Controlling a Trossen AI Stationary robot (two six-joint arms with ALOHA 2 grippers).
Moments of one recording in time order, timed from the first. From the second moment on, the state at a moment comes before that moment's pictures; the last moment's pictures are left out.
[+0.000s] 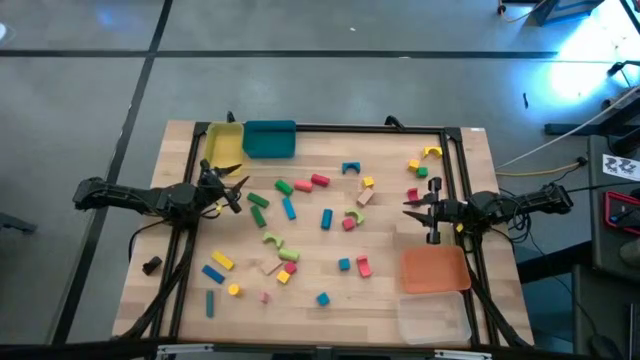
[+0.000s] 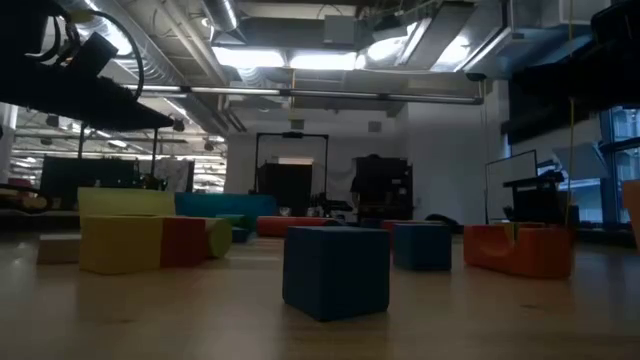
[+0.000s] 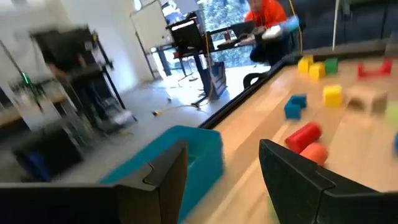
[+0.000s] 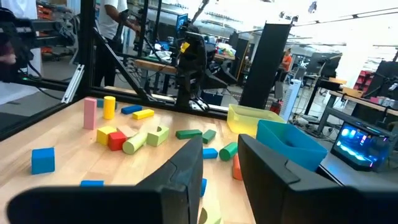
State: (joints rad) left arm -0.11 0.15 0.01 0.06 -0.87 0.17; right arm 0.25 0.03 0.01 0.12 0.28 -0.24
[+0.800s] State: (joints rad) left arm -0.10 0.15 0.01 0.06 -0.88 -0.03; right arm 0.25 0.04 0.05 0.24 0.72 0.00
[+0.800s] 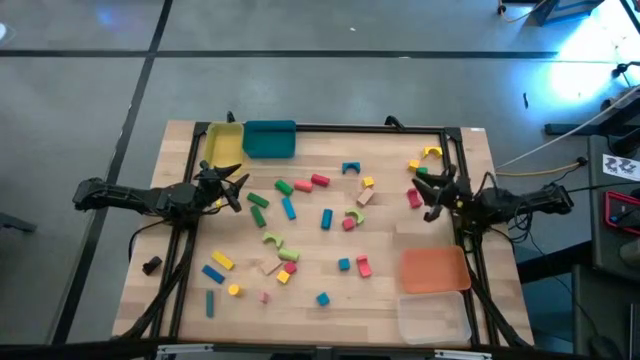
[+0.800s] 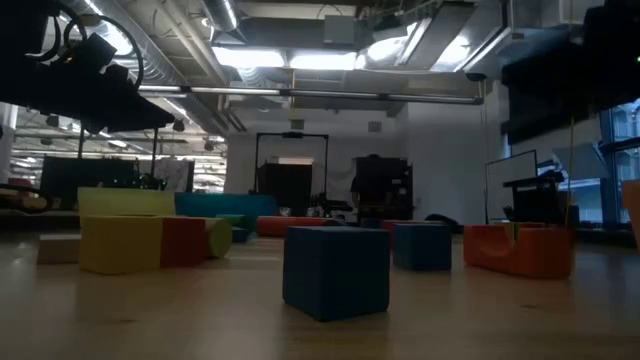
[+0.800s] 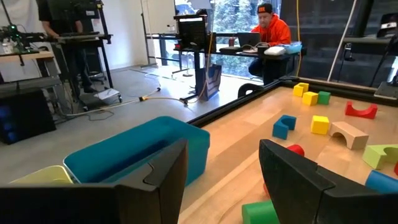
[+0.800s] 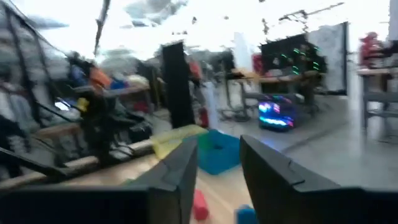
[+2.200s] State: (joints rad) left arm -0.10 0.15 0.01 0.06 -0.88 -0.05; right arm -0.03 0.80 0.86 -1.11 0.46 1.01
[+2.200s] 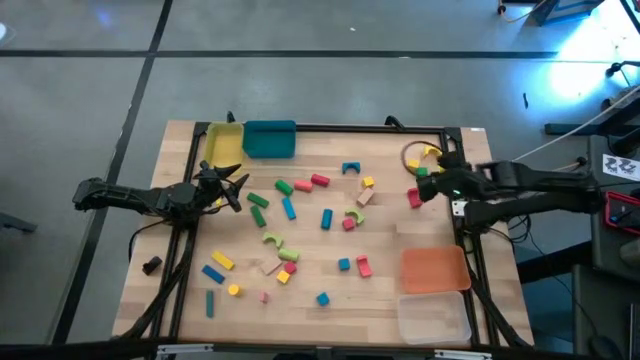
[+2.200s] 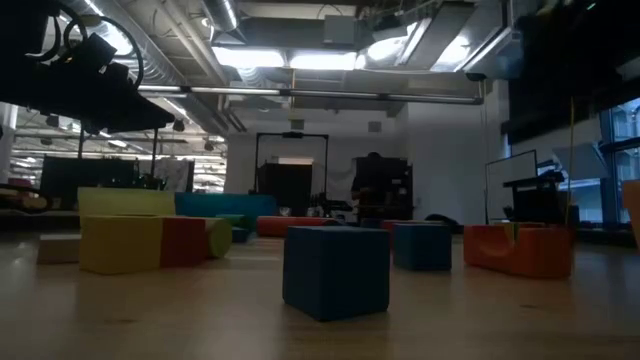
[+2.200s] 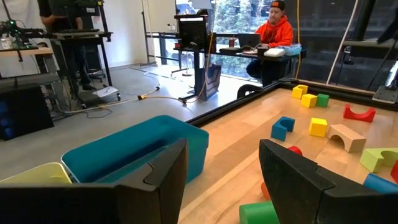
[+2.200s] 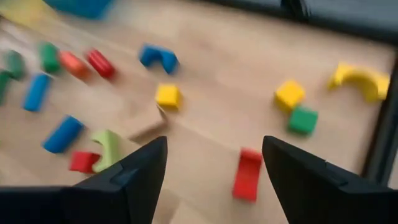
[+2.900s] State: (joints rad) left arm -0.10 0.15 0.01 0.06 -0.88 -0.05; right arm -0.46 1.34 0.86 -1.09 0.05 0.80
